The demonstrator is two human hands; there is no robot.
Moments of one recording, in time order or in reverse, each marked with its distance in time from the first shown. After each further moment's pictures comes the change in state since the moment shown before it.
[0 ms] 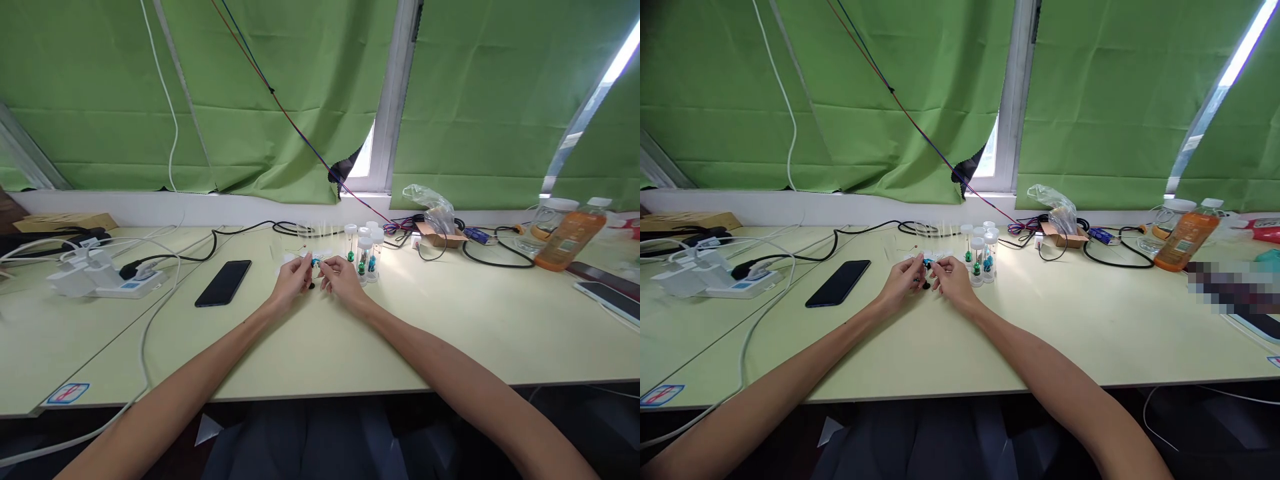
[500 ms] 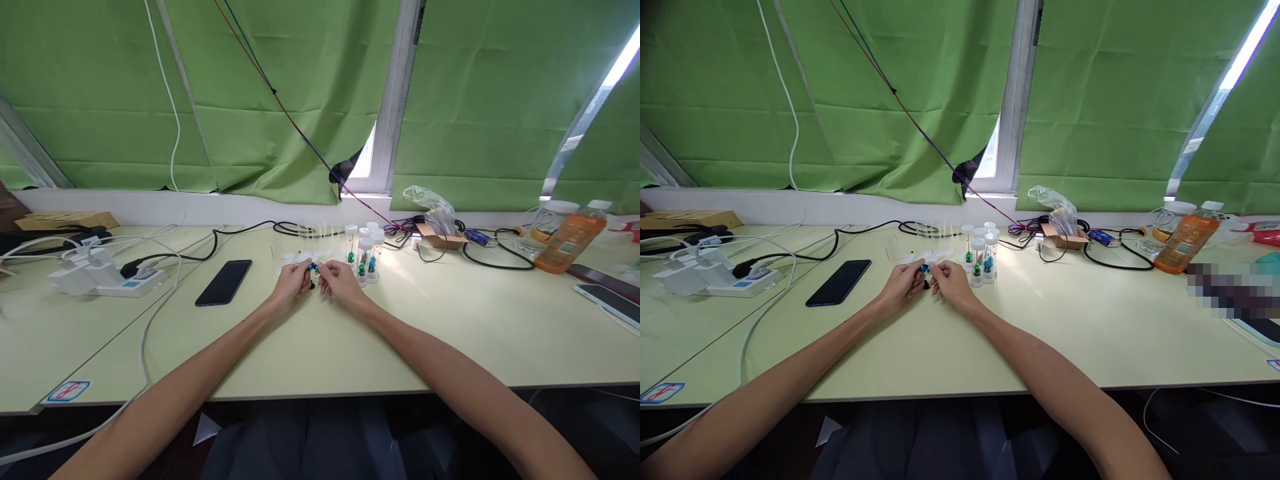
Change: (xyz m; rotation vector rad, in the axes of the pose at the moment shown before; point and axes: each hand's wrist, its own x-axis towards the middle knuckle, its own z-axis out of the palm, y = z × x) left_hand 0.005 -0.006 -0.002 -0.046 -0.034 -0.081; right_hand -0.002 -0.002 0.000 -0.049 -0.090 0.049
